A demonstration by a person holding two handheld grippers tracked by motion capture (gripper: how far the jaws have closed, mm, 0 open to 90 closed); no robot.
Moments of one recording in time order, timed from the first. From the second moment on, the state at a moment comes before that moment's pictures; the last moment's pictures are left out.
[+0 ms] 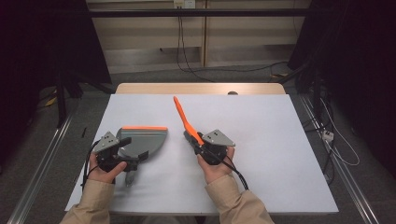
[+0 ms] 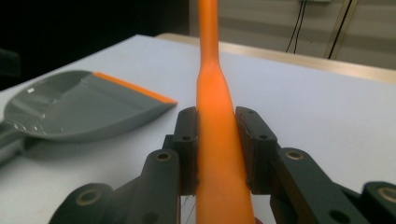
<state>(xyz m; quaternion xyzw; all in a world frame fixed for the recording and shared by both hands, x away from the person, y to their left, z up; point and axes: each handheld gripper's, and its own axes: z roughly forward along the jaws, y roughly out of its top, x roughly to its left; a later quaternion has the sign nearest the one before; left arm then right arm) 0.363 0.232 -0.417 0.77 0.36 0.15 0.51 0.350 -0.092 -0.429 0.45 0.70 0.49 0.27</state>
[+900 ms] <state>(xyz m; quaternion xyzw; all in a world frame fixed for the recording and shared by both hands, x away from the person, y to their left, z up) 0.364 0.229 -0.418 0.77 0.36 0.15 0.51 0.322 -0.136 -0.429 0.47 0.71 0.44 0.27</state>
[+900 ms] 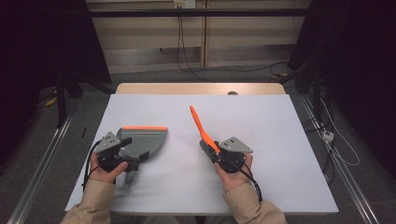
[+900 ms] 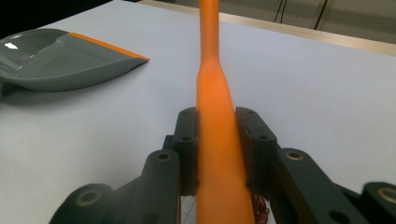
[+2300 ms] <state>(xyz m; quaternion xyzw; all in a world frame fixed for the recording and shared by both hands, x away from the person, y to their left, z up) 0.365 0.230 -0.421 0.77 0.37 0.15 0.50 0.442 -0.227 -0.448 0.21 0.79 0.56 0.13</state>
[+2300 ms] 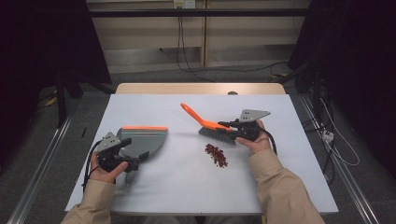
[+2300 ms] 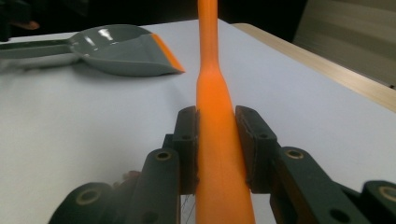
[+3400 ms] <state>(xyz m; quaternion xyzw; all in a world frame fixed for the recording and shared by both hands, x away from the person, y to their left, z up) 0.365 0.230 -0.421 0.77 0.37 0.15 0.50 0.445 -0.207 -0.431 0.17 0.89 0.41 0.09</state>
